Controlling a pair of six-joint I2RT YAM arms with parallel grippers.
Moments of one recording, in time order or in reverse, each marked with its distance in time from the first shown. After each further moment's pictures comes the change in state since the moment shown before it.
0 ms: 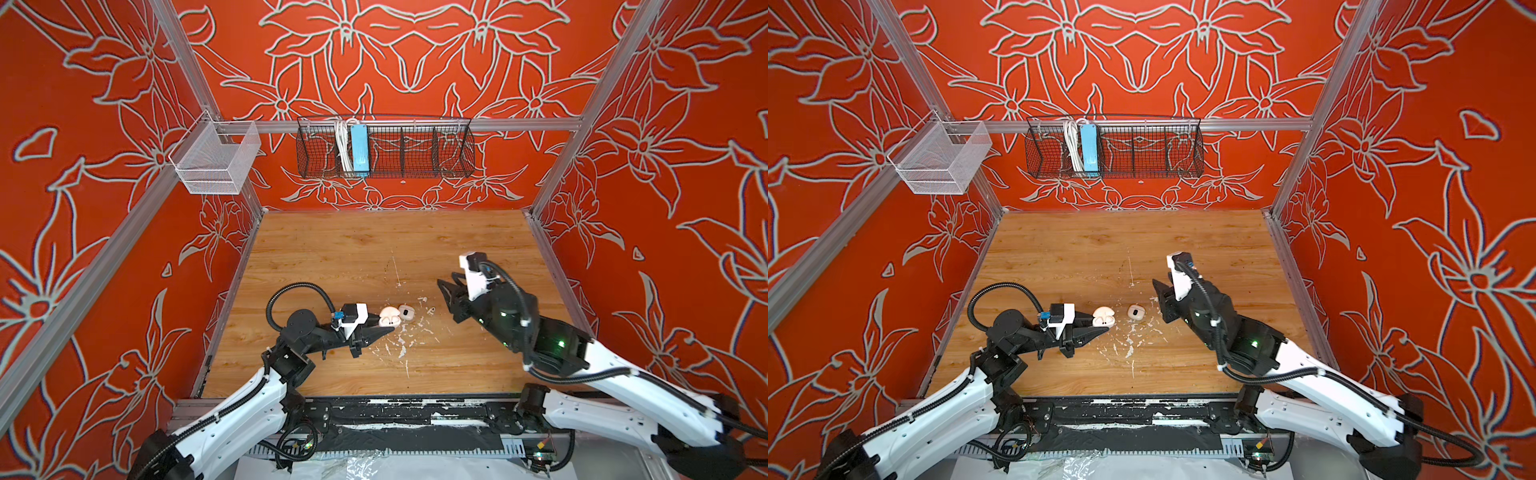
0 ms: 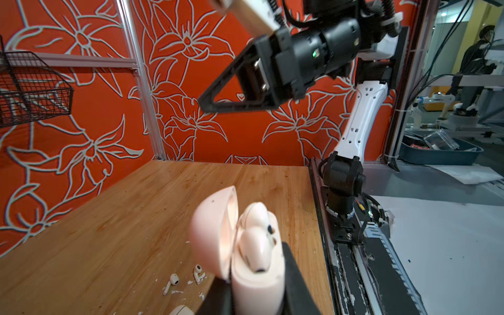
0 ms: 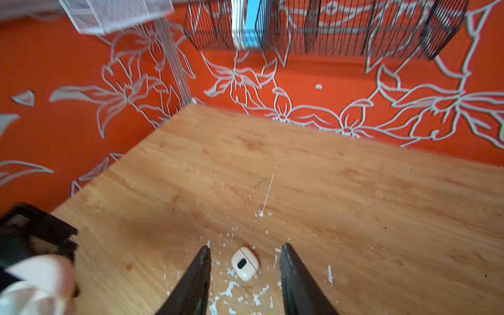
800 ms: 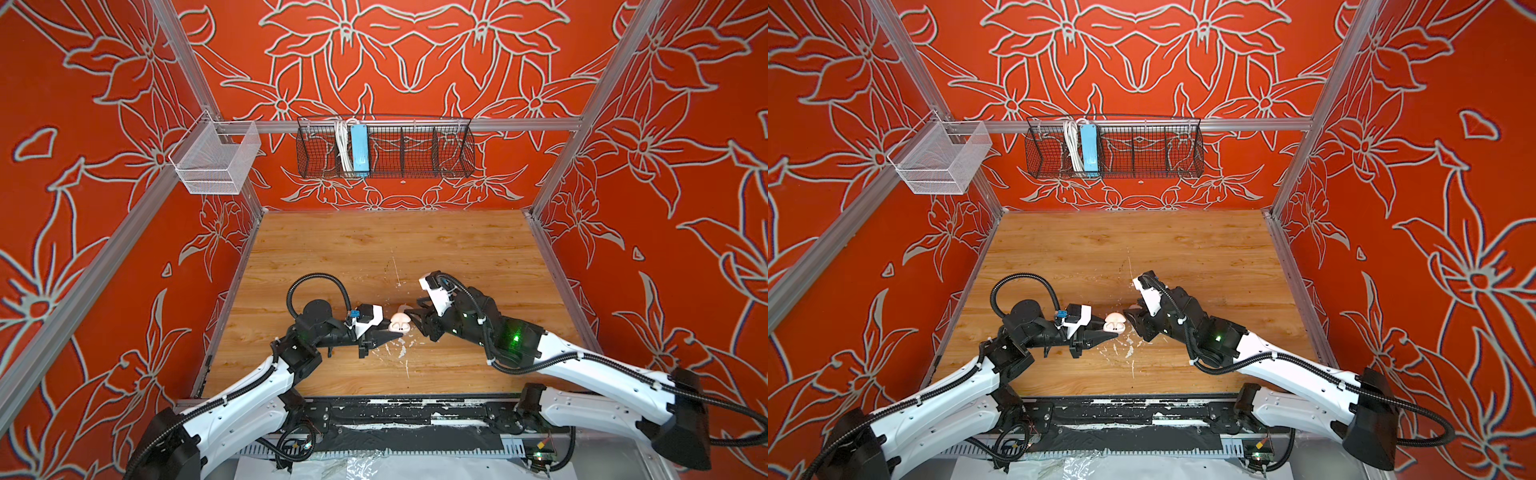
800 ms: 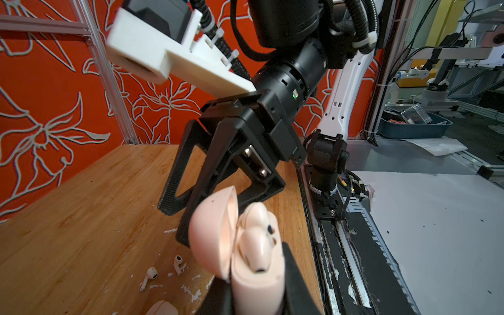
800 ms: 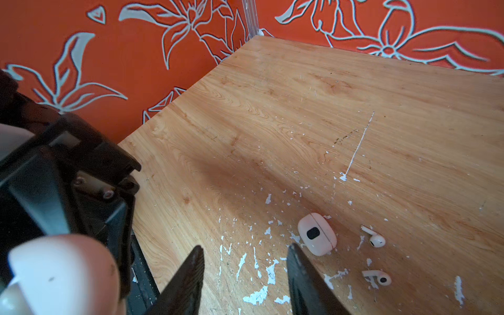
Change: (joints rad) left arm -0.055 0.110 0.075 -0.111 0.048 0.092; right arm -0.010 0.146 -0.126 0.197 -0.368 0.036
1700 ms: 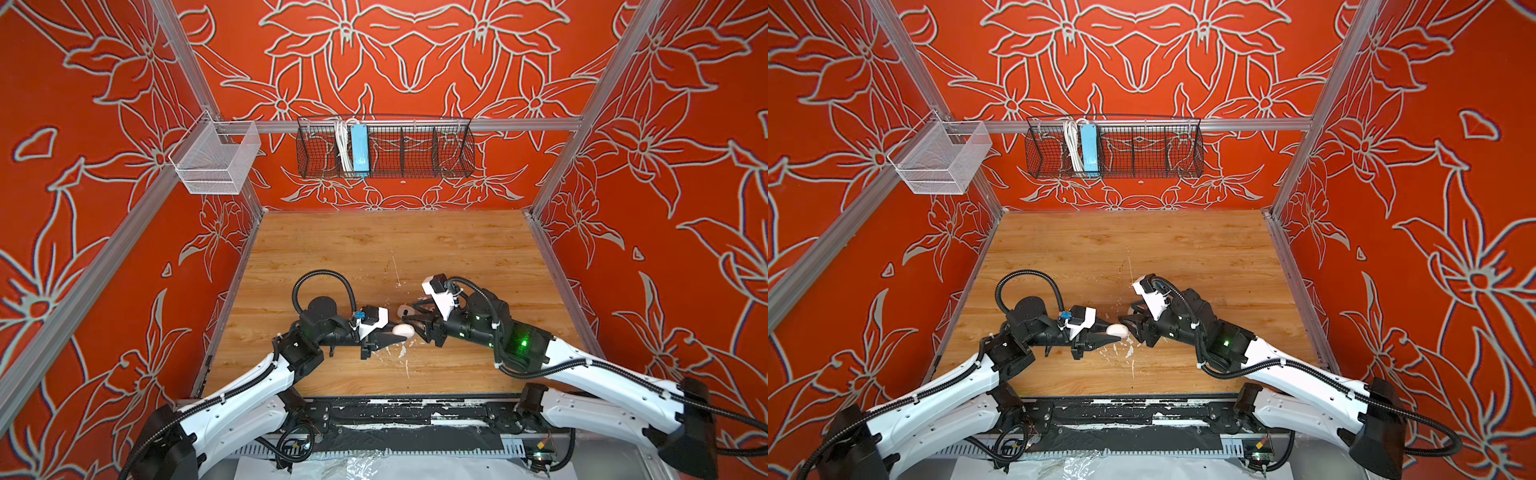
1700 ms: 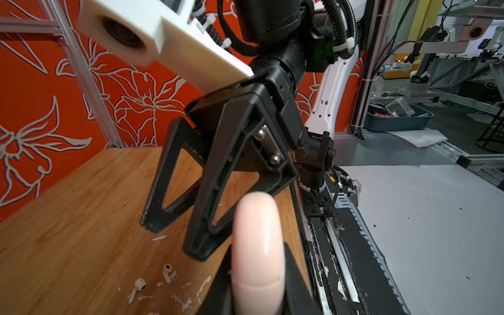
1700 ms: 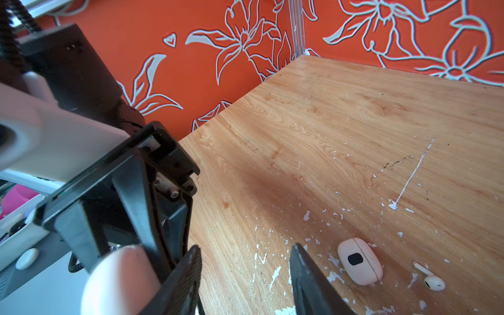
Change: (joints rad) left arm -0.032 0.013 0.055 -0.083 -0.003 0.039; right arm -0.011 -0.071 -0.058 0.114 -0.202 -0.011
